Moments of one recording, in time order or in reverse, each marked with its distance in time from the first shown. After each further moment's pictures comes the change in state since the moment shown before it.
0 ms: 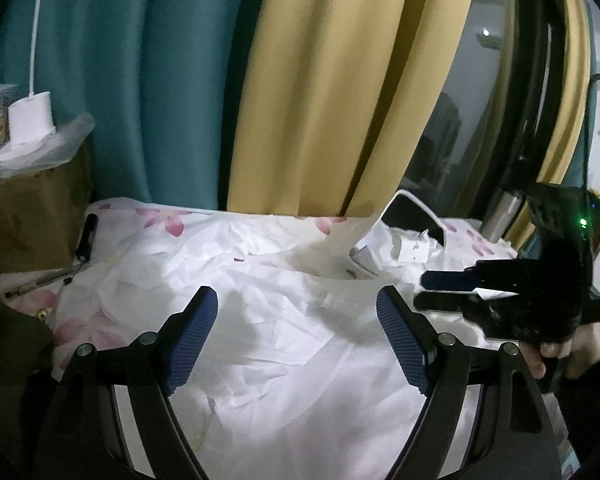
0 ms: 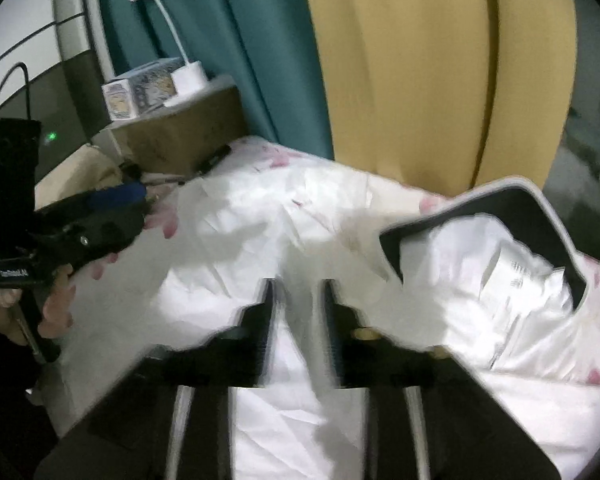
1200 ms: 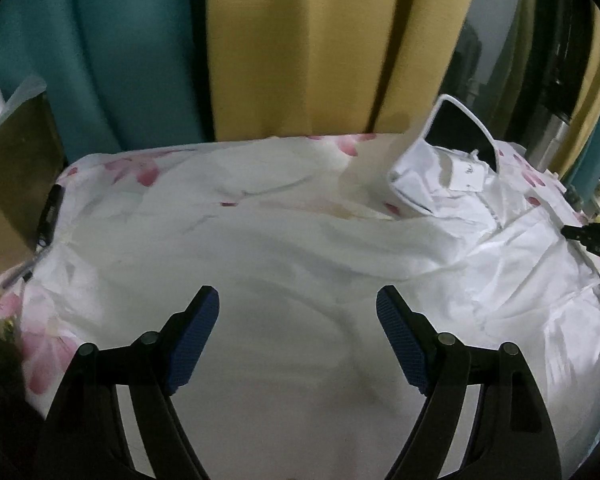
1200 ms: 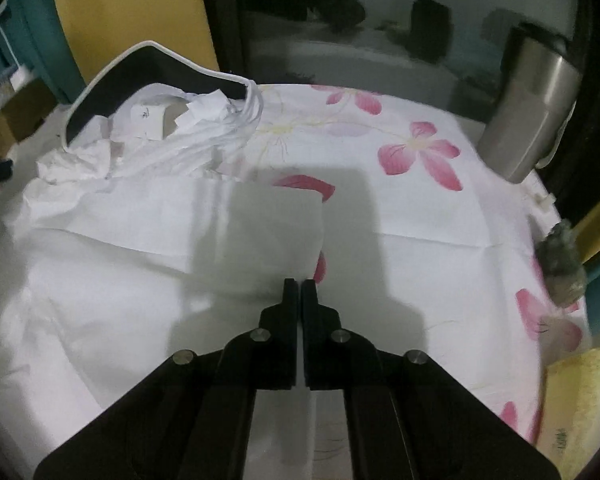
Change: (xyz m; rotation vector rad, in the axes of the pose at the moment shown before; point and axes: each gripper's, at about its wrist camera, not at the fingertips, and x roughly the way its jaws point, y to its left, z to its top) left arm 0.101 0.001 -0.008 0.094 0.260 0.104; right arm -0.104 -0.249 -0.143 0.217 0.177 -0.441
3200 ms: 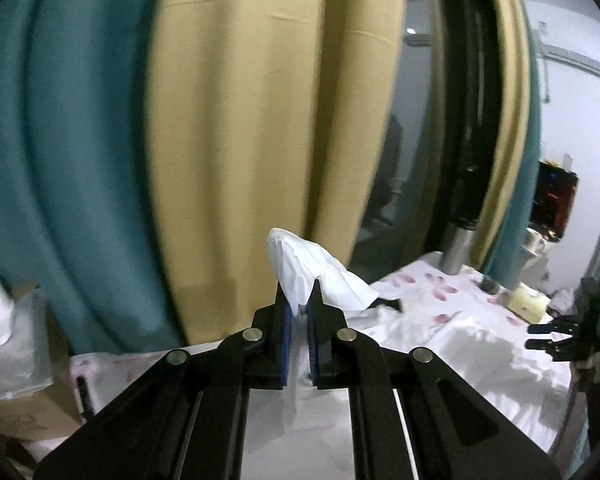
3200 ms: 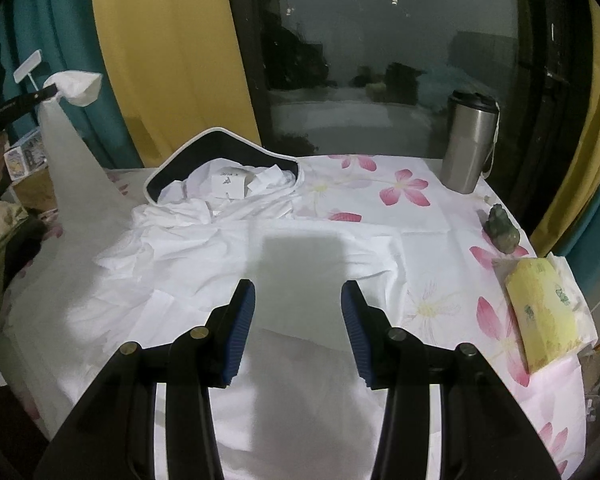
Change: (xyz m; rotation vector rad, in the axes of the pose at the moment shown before) left arm -0.167 -0.044 0.118 0.165 -0.399 -0.211; right arm -0.139 0.056 -0.048 0.129 -0.223 0.032
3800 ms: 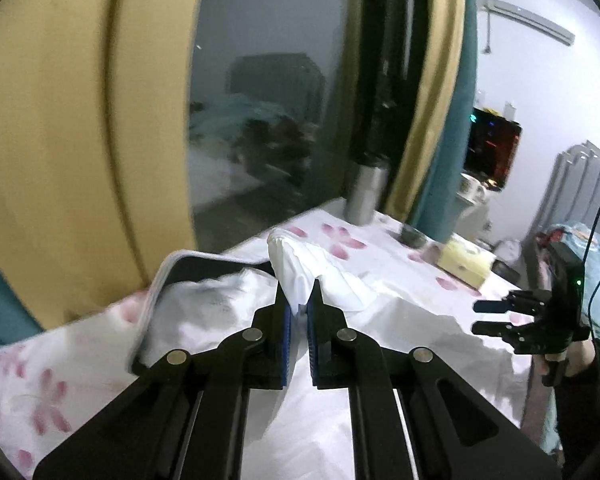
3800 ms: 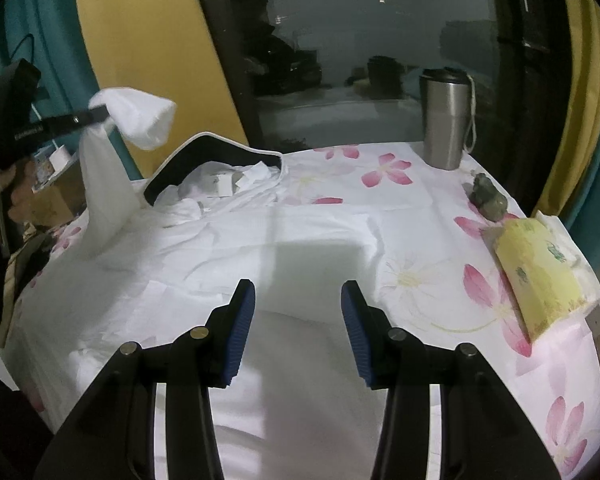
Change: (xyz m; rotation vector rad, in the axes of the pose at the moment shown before) left arm 0.108 -0.156 -0.045 0.072 0.182 -0.277; right arm -0.012 -0.037 -0.028 0.085 -0.031 0.036
